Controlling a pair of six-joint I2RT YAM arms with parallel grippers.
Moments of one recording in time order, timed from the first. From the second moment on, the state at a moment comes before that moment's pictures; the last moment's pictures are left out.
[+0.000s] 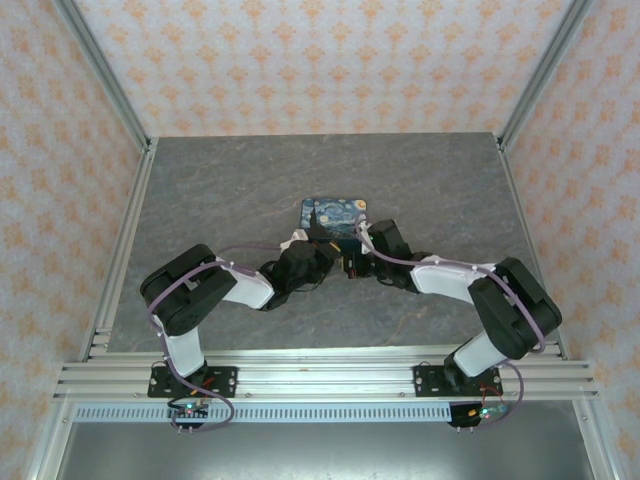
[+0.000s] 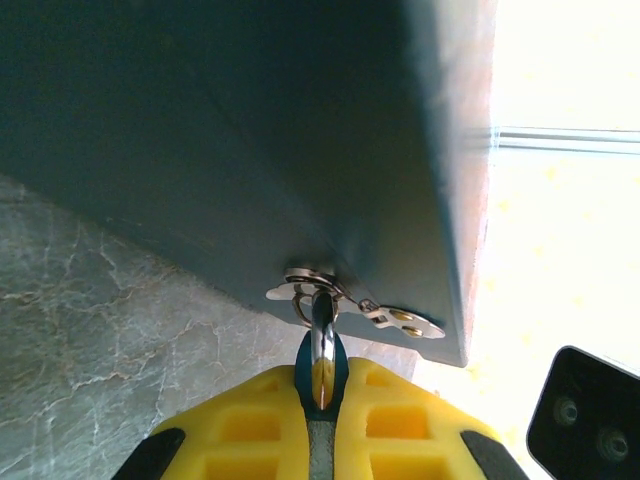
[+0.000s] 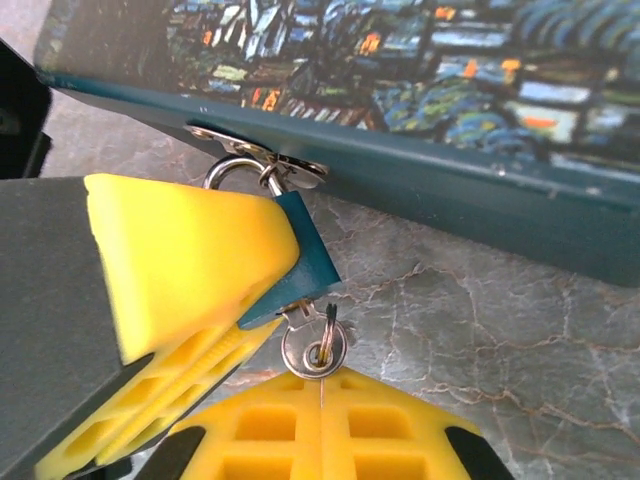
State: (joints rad) left arm -0.76 1.81 0.65 0.72 -0.05 -1.55; right arm 0.58 1.52 0.65 0.09 -0.32 0.52
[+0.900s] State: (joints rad) left arm -0.76 1.81 0.64 0.70 -0.02 -1.55; right arm 0.67 1.45 0.70 -0.09 -0.12 0.30
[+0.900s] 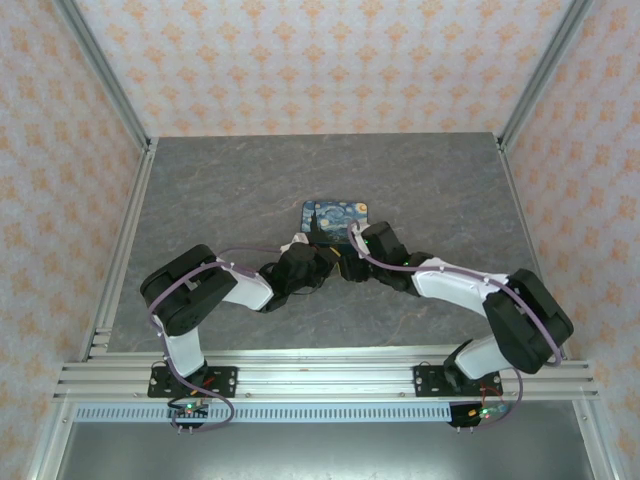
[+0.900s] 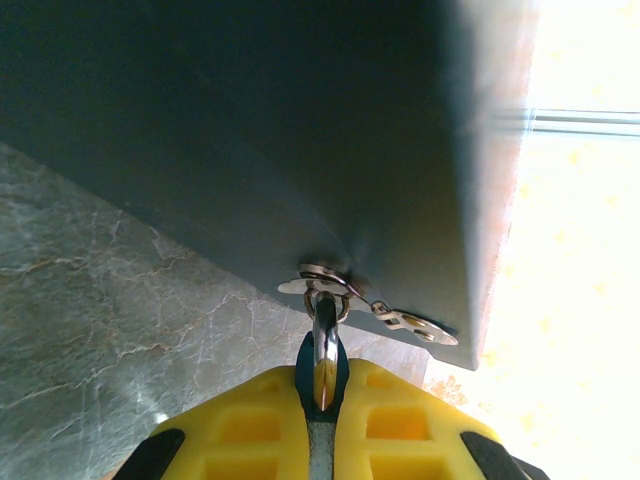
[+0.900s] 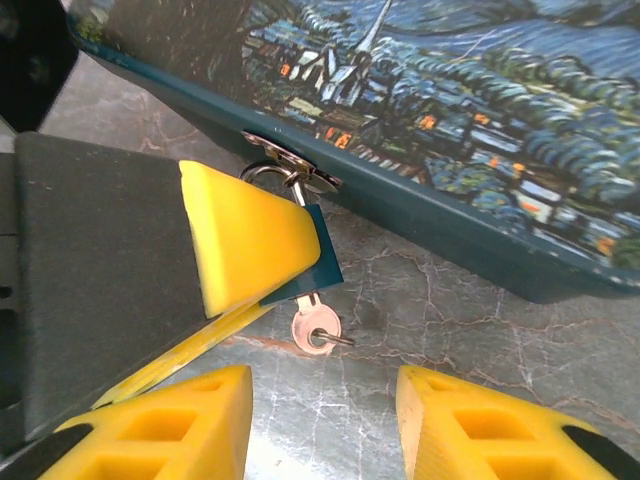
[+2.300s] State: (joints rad) left arm -0.75 1.81 0.64 0.70 -0.03 -1.55; right arm 0.58 1.56 0.71 0.02 -0.34 0.47
